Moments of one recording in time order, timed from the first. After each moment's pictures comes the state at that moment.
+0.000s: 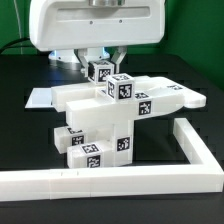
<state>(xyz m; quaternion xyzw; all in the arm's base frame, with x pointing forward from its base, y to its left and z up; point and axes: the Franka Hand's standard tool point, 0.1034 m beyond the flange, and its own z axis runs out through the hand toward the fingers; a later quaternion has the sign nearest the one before) 0.522 0.004 0.112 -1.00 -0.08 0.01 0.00</state>
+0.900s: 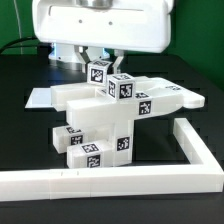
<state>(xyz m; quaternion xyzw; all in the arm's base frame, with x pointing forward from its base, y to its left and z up) 0.526 0.011 0.111 -0.95 0.30 0.02 0.00</state>
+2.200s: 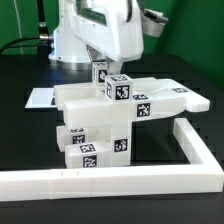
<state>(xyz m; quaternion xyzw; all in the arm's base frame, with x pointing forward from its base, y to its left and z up) 0.526 0.013 0.109 -0.81 0.59 0.03 0.03</state>
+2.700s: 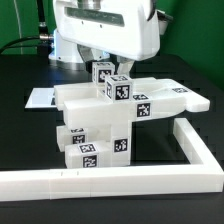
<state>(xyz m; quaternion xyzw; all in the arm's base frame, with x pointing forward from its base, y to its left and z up) 0.525 0.013 0.109 -0.89 0.45 0.03 0.03</state>
